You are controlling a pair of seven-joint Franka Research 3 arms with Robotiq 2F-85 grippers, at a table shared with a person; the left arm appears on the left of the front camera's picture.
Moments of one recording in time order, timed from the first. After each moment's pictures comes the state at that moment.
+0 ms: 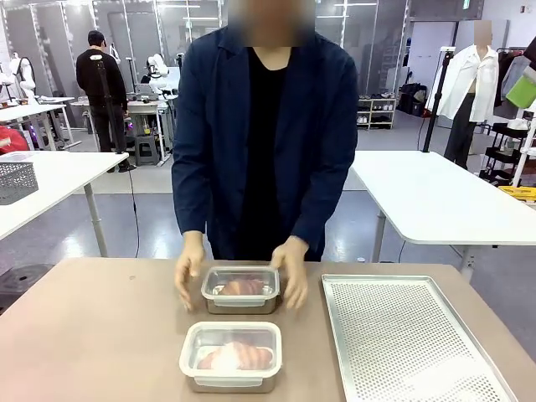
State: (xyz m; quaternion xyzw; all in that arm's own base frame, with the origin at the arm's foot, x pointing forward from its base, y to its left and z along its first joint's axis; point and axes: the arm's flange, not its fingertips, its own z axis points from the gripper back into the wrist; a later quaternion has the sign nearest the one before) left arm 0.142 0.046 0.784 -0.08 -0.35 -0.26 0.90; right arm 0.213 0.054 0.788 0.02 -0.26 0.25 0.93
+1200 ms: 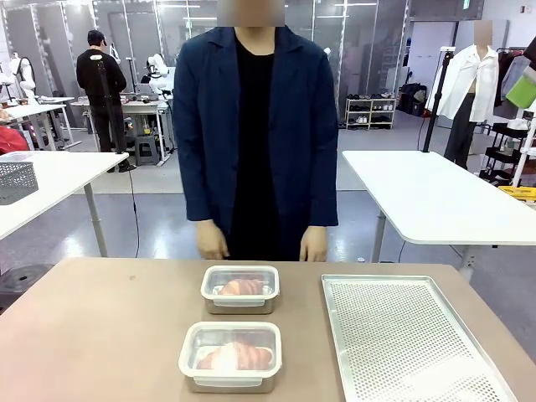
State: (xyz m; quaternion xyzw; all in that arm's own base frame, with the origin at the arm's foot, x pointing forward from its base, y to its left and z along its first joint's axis) left arm 0.142 0.046 0.784 -0.08 -0.35 -0.26 0.90; right arm 0.213 0.054 0.788 0.02 -0.26 0.25 0.93
